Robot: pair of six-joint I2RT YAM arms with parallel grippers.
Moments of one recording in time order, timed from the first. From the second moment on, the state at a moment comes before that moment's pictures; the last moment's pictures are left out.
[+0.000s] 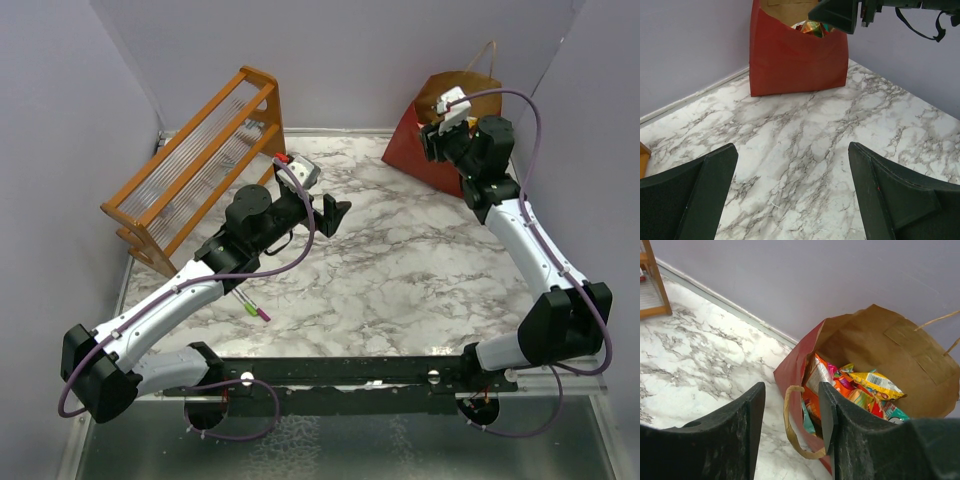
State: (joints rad) left arm -0.74 1.12 0.98 0.13 0.06 -0.08; right arm 0.17 1.43 1.25 0.09 -0.22 -0.35
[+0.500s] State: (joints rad) left arm -0.74 1.12 0.98 0.13 0.06 -0.08; right arm 0.17 1.48 1.24 0.06 -0.11 -0.27
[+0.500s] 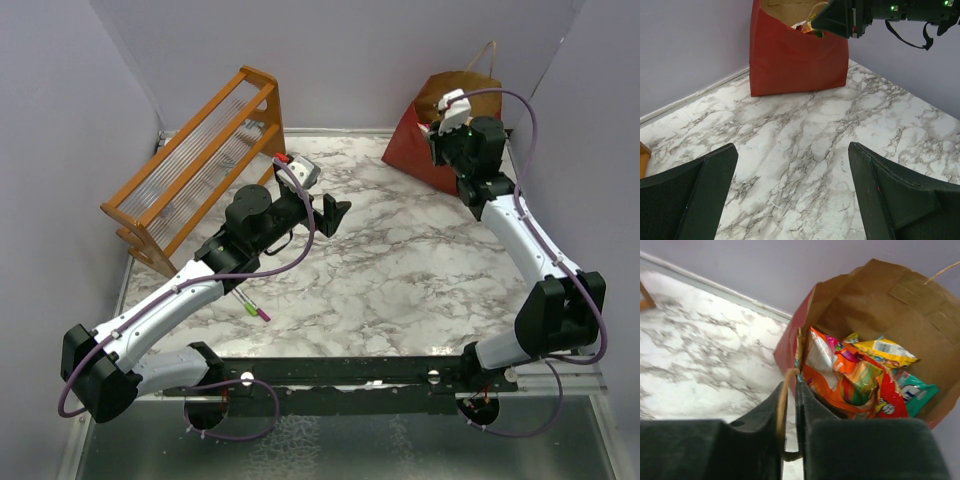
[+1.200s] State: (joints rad) left arm -0.74 1.04 0.98 0.12 -0.12 -0.08; right arm 0.57 1.43 1.31 -0.25 -0.11 0.23
